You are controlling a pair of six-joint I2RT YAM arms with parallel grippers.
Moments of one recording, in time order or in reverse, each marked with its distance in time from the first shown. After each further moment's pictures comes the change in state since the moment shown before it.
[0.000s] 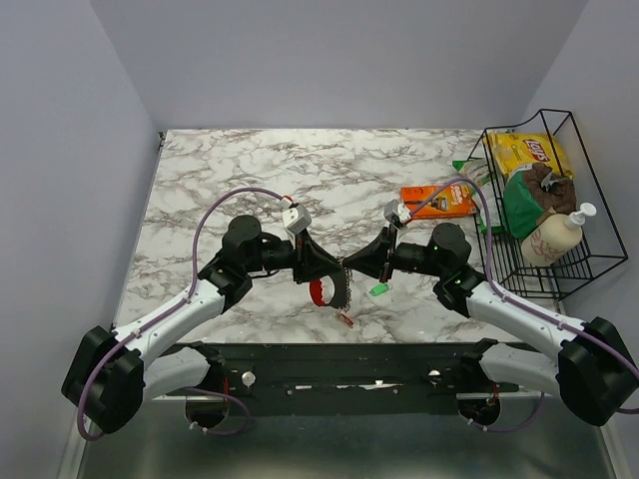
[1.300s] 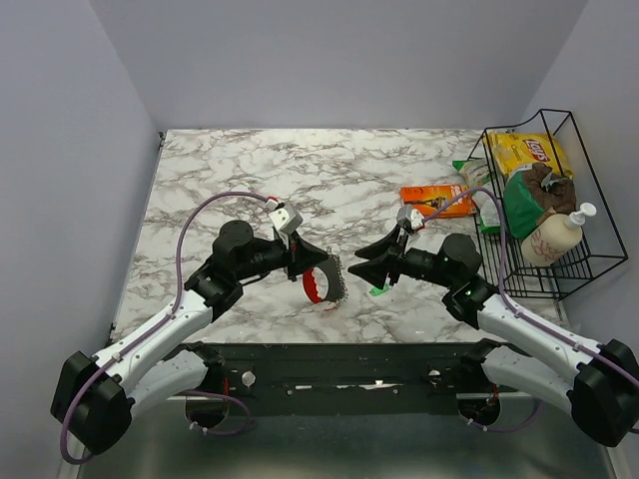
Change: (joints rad) left arm -0.007 -0.135 0.000 -0.178 -0.241 0.095; right arm 0.000 -0.129 -0.063 -0.038 0.117 -0.015
